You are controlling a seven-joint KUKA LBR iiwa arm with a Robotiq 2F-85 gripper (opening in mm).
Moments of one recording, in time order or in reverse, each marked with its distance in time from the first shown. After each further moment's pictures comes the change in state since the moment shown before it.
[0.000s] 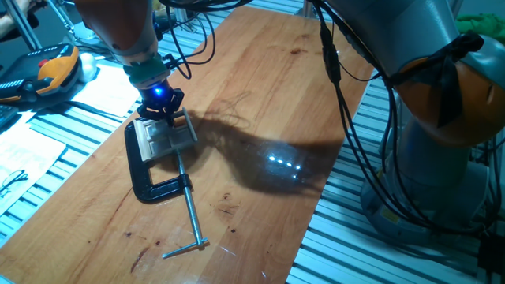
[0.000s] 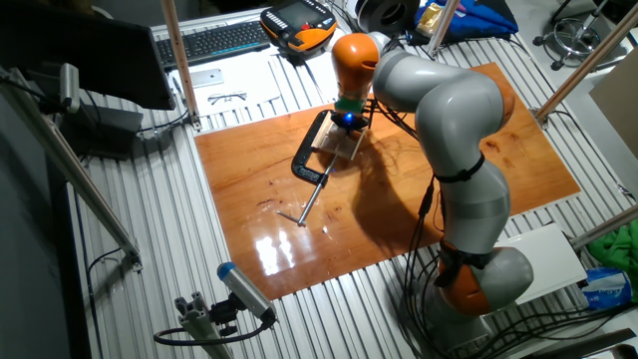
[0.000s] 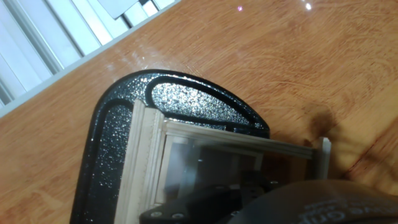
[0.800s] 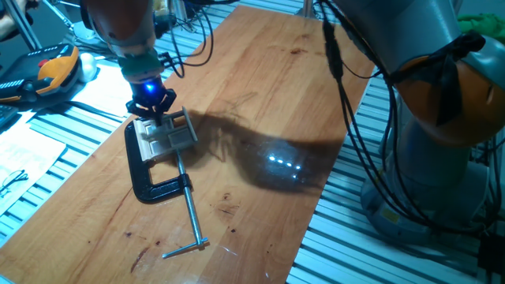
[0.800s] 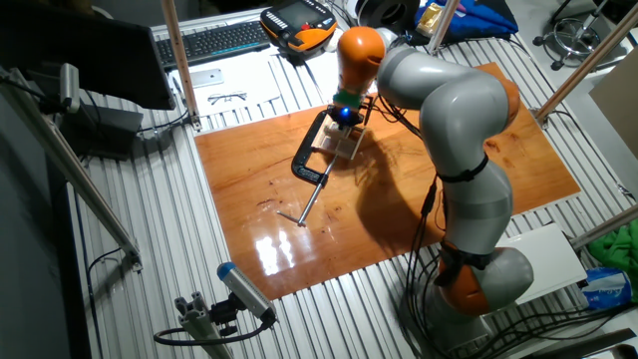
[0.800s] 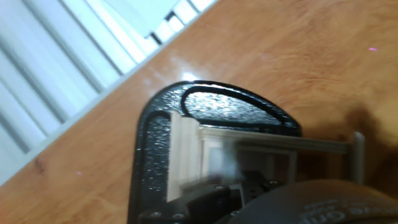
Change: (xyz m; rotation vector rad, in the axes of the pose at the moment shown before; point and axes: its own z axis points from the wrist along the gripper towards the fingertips) arm -0.004 0.031 -0.013 -0.146 -0.006 0.082
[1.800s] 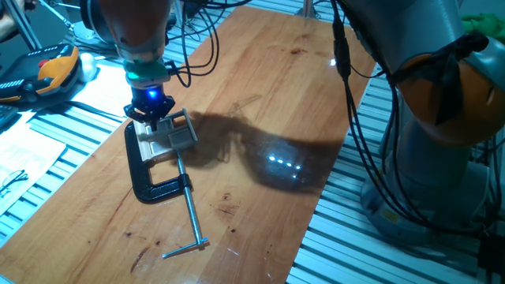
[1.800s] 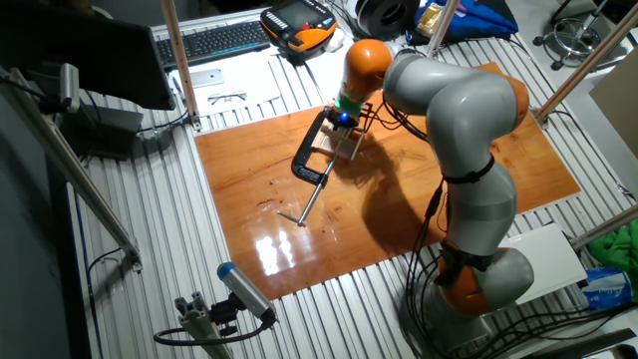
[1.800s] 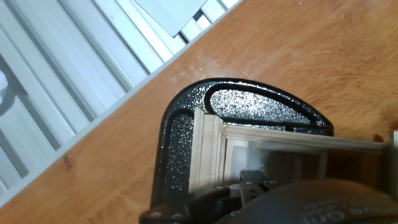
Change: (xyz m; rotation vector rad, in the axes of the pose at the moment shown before) arm 0.002 0.012 0.006 -0.079 -0.016 0.006
